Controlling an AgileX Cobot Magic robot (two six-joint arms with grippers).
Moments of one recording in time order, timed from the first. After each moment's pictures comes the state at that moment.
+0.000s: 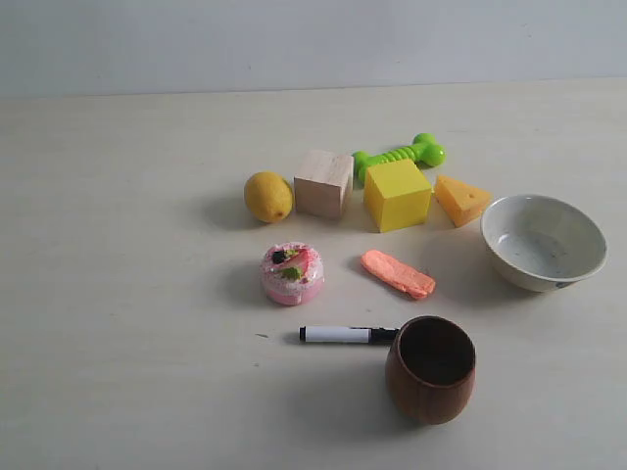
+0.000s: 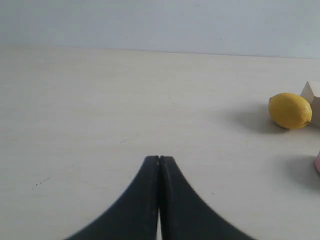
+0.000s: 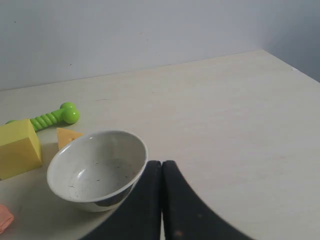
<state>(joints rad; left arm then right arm) -0.01 0.01 0.00 -0.24 0.37 0.18 -0.14 0.01 0.00 0.05 0.34 0.03</state>
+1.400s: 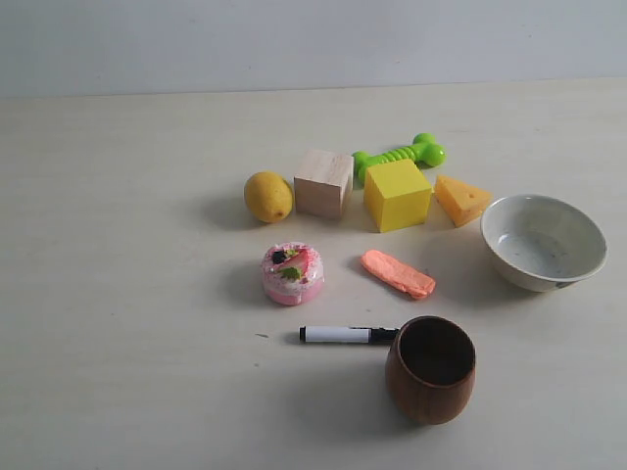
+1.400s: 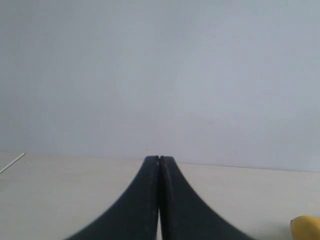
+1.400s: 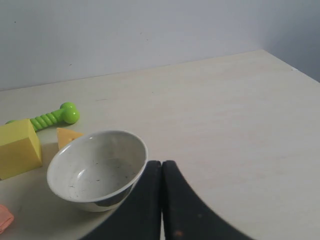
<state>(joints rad) -0.01 0.01 0.00 -0.24 -0.03 0.18 -0.14 0.01 0.00 0.05 0.34 0.03</state>
